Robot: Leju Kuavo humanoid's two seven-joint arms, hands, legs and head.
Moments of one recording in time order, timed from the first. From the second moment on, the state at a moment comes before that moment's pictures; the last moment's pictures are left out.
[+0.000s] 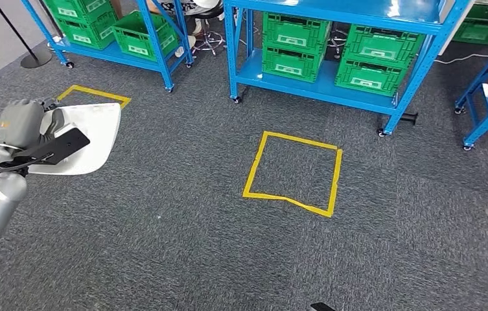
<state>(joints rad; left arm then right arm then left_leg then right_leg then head) -1.02 0.25 -0.53 -0.47 -0.60 0.24 -0.45 -0.05 0.09 -0.61 -0.18 0.74 0.14 0.37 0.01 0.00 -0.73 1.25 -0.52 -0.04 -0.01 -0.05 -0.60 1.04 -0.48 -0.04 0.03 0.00</state>
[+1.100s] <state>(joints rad) -1.01 0.19 -0.47 -0.54 -0.72 0.19 -0.40 -0.05 0.09 -0.64 -0.18 0.70 0.14 0.36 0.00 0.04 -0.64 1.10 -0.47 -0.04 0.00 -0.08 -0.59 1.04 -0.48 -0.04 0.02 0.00</state>
